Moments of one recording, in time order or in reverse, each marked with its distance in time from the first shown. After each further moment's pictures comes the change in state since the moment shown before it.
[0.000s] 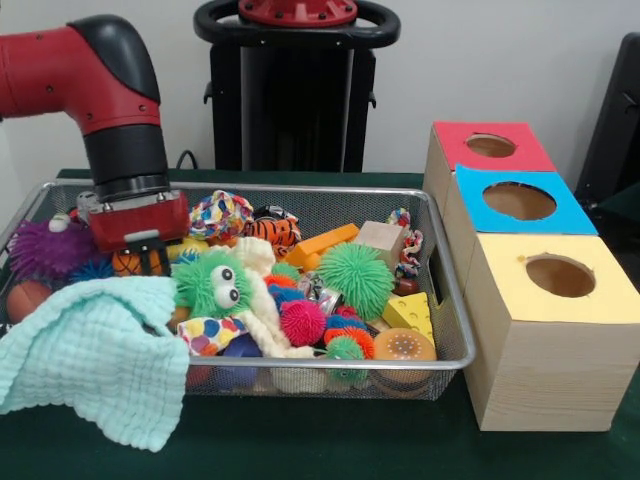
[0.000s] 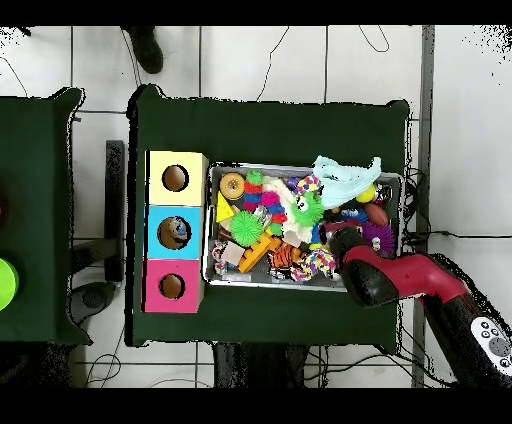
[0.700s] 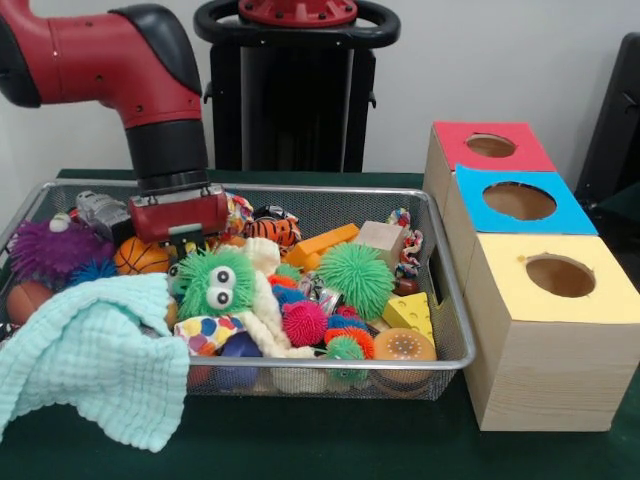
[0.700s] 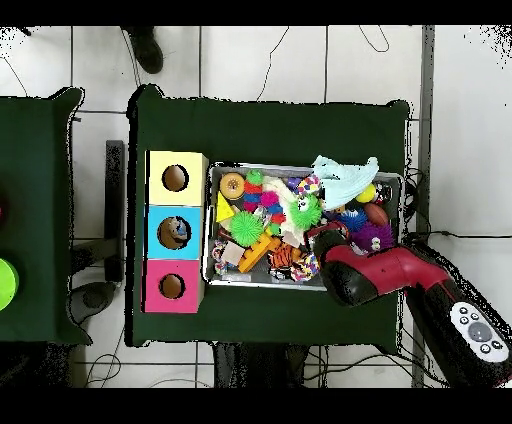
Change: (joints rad) arm 0.197 -0.117 -0.130 0.021 -0.024 0.014 0.000
